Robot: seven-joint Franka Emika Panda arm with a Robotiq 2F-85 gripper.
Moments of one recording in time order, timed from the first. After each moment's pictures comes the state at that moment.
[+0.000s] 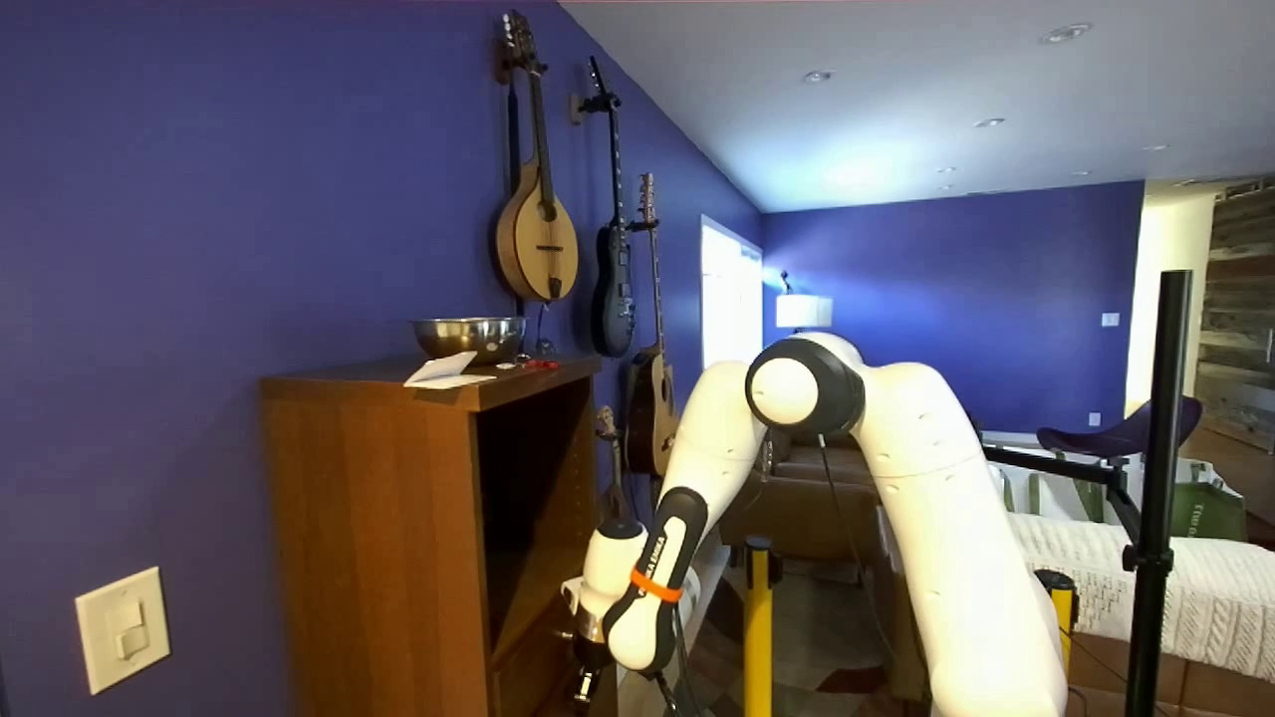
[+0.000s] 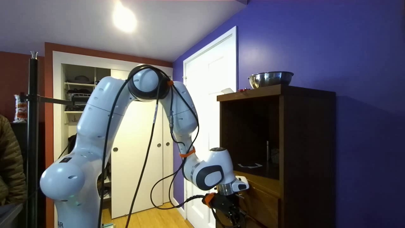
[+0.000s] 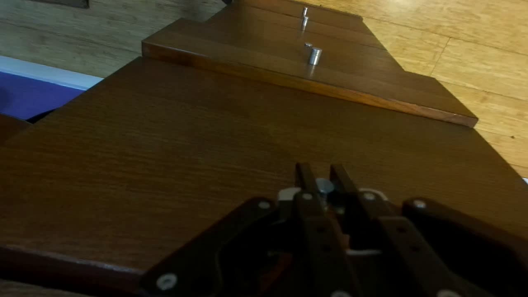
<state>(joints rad) -0.19 0.37 0.04 -2.42 -0.18 3.06 -0.24</state>
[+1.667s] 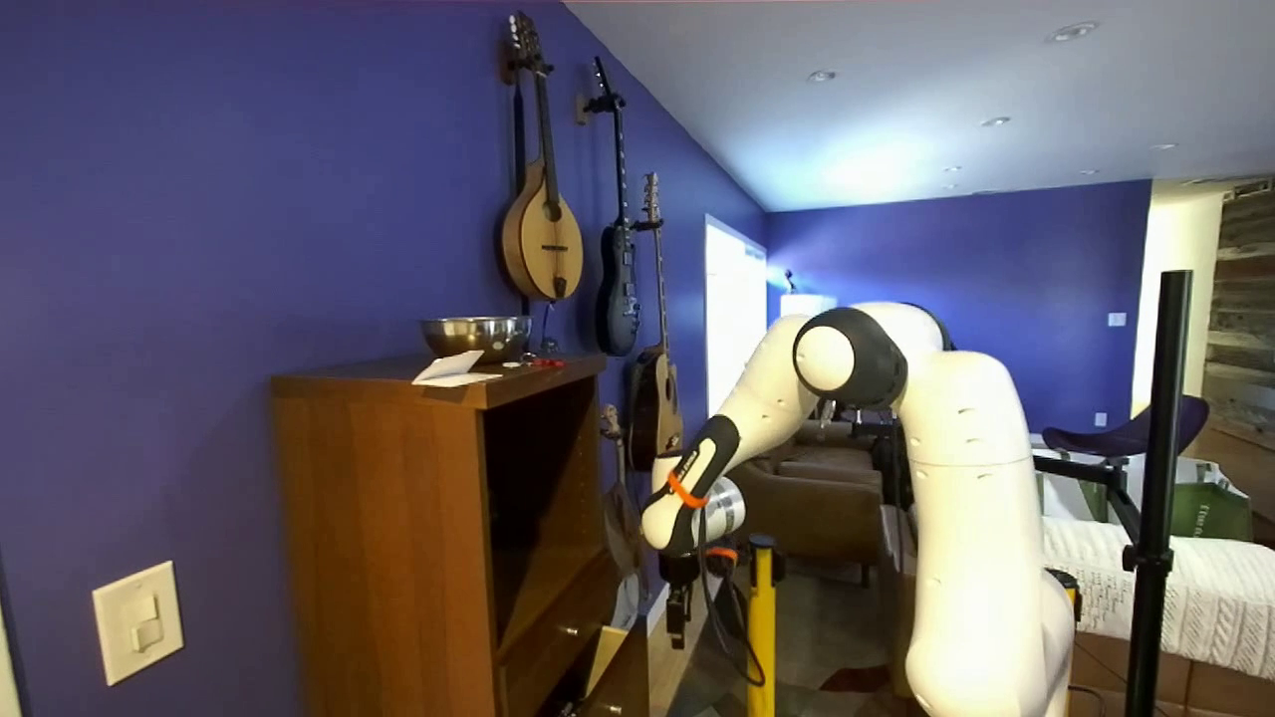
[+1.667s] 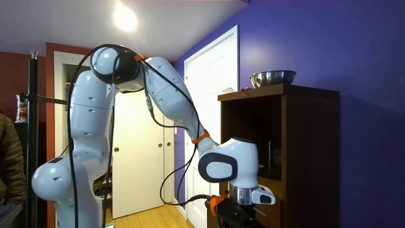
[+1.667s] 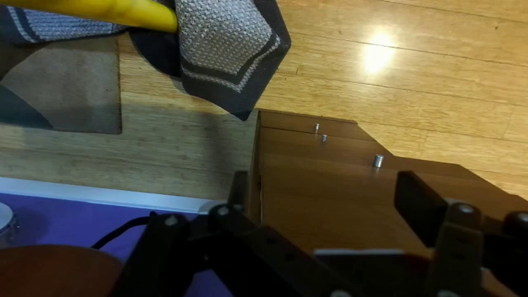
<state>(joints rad) -0.42 0.16 -0.08 -2.40 0.00 2.55 -0.68</state>
